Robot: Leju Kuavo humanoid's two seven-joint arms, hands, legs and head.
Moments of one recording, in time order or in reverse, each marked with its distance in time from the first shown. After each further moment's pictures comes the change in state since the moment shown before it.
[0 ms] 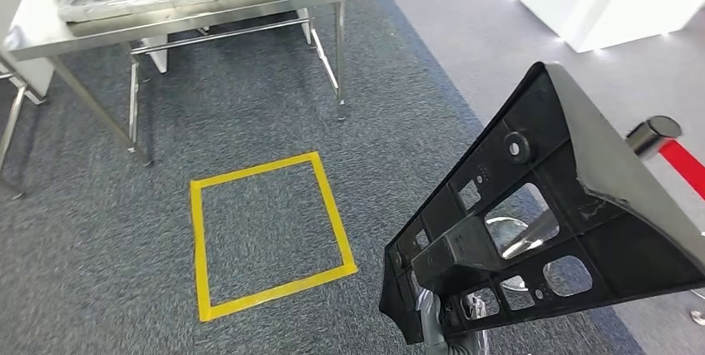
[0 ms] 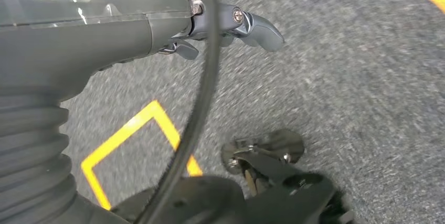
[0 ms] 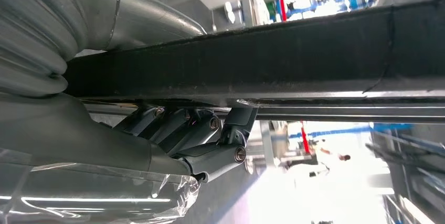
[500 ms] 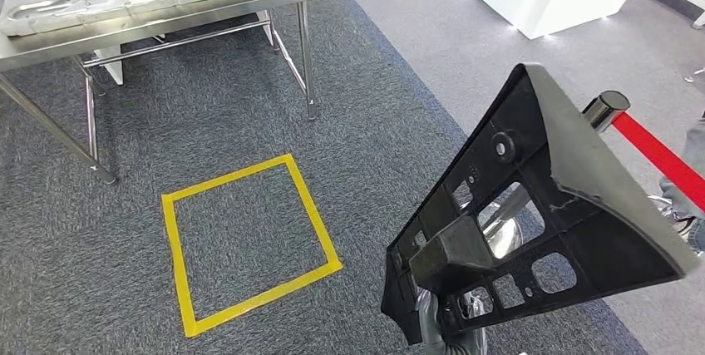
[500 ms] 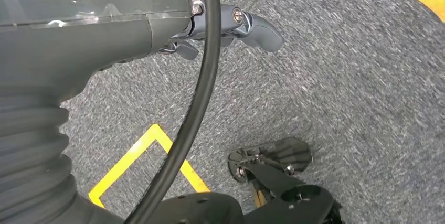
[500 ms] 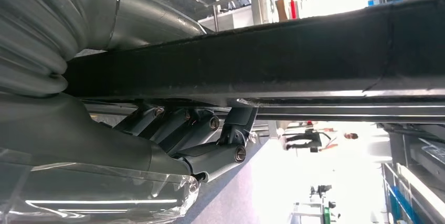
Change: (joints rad) left arm -0.003 0.007 0.008 -0.001 -0.018 -0.005 0.001; right arm -0.003 0.001 -0.001 0.012 0.028 -0.019 0.016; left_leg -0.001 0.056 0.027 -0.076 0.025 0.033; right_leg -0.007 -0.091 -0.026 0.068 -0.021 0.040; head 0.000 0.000
